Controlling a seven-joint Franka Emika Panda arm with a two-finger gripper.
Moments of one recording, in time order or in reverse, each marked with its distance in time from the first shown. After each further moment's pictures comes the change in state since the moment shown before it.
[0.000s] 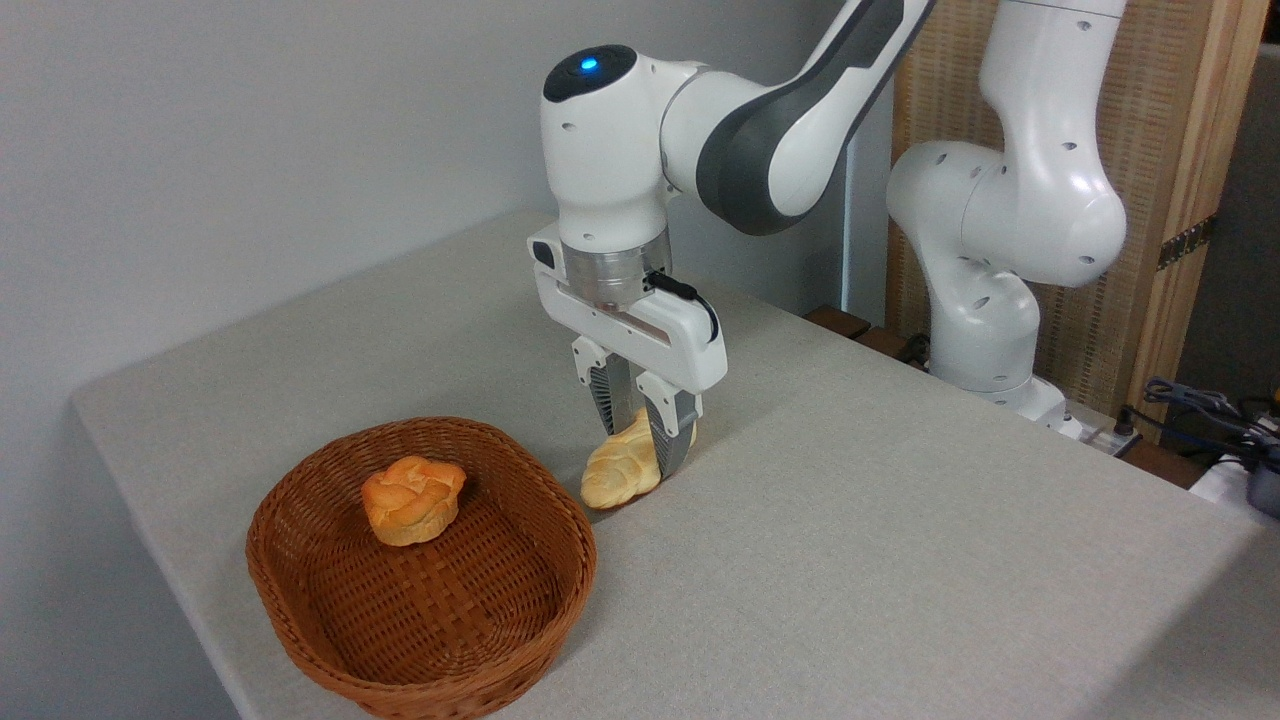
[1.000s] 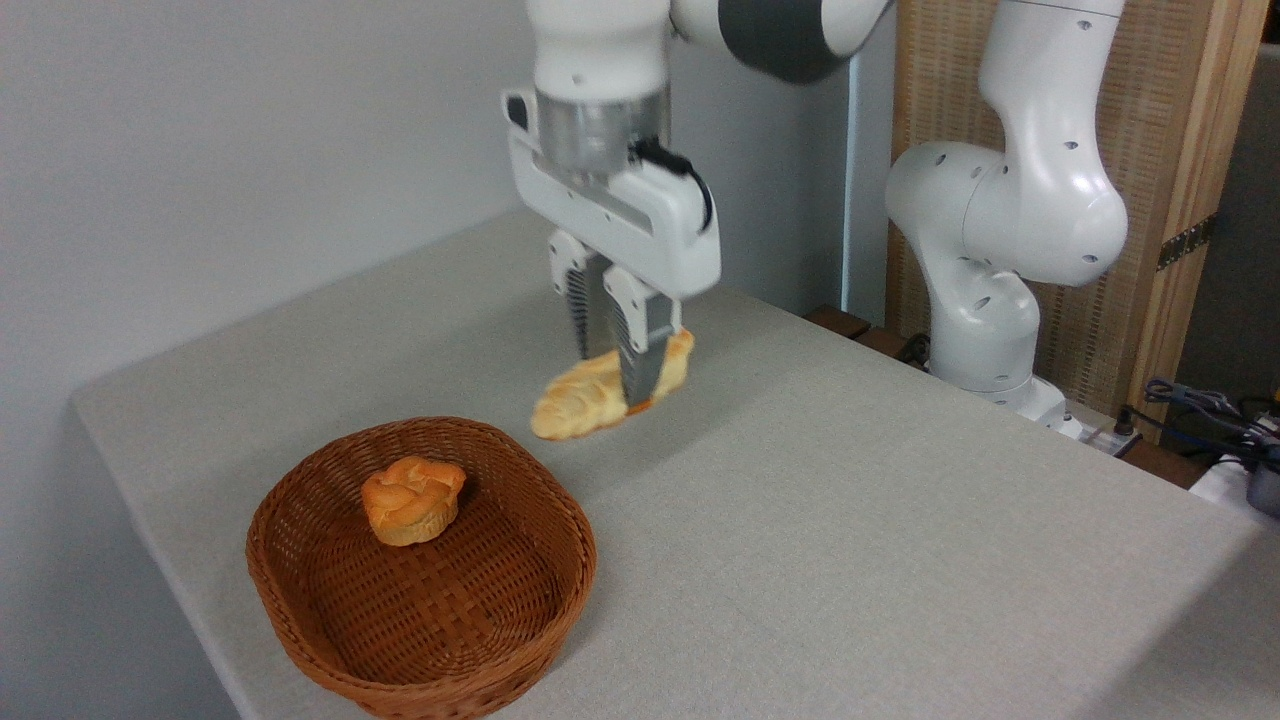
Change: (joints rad) arm 0.031 0.012 0.129 0.382 0.012 -0.283 0.221
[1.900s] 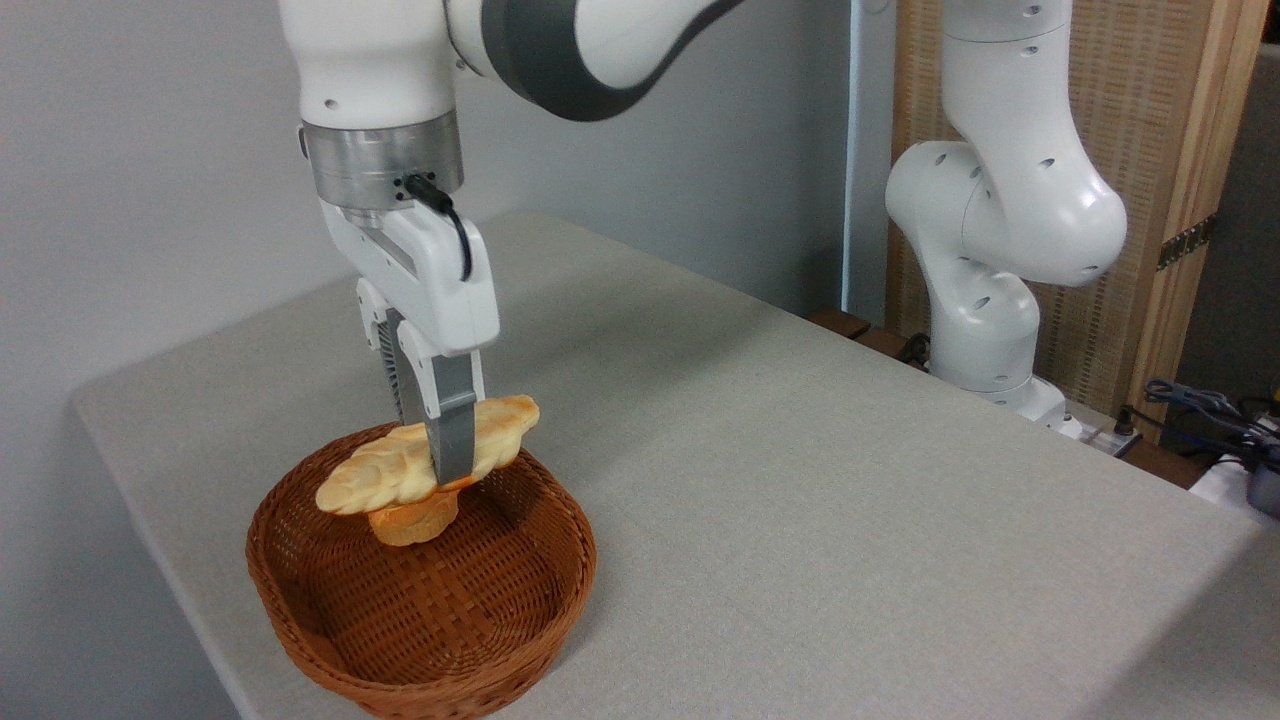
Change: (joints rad) arm -0.014 0.411 -0.047 0.456 0.091 0.009 -0.007
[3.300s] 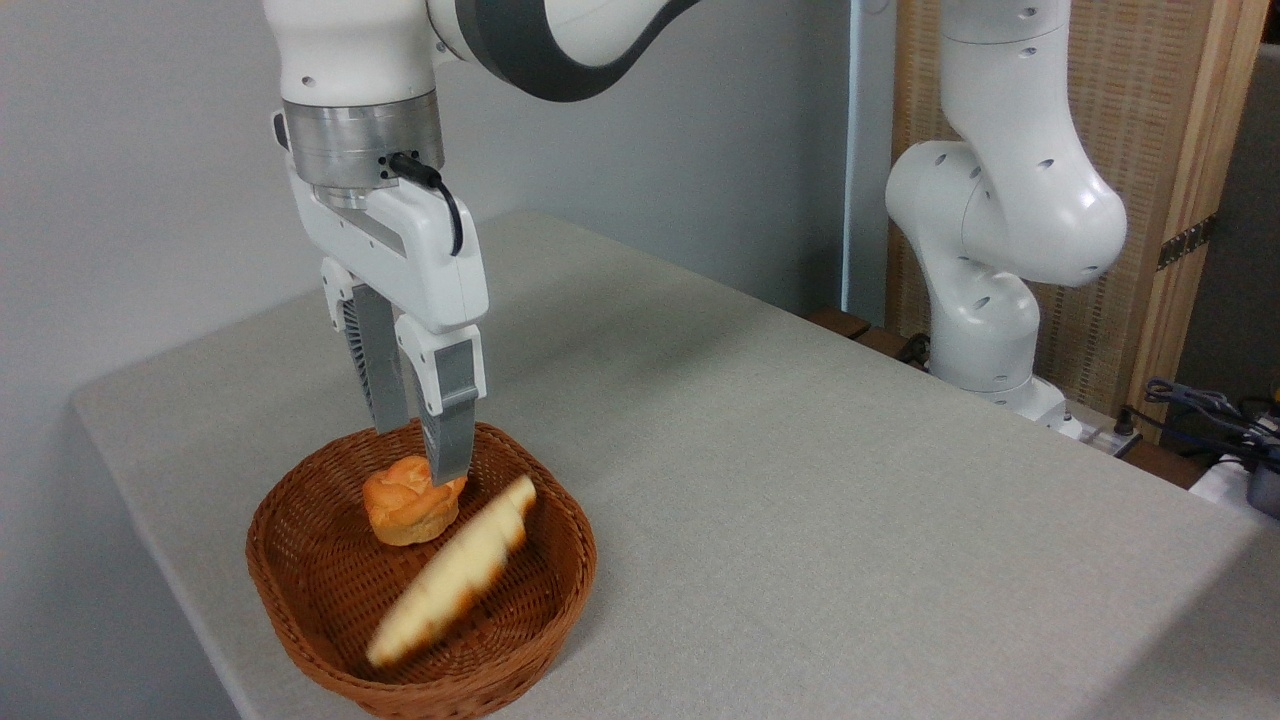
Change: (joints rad) arm -0.002 0.011 -0.015 0.031 0.016 0.000 -0.110
